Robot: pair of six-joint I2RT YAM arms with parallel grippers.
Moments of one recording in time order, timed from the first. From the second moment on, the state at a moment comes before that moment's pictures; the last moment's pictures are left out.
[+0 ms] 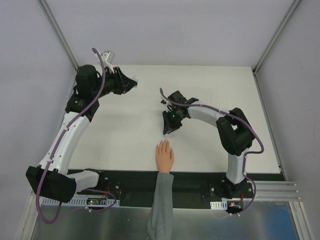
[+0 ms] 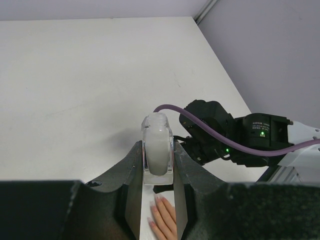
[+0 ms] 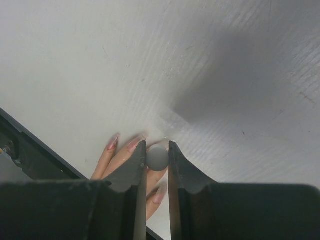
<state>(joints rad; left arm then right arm) -0.21 1.20 1.24 -0.26 0.52 -0.43 0.66 1.94 1.34 -0.58 -0.39 0.30</state>
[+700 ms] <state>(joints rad) -0.21 1.20 1.24 -0.26 0.52 -0.43 0.66 1.96 1.34 -0.58 -0.39 0.30</state>
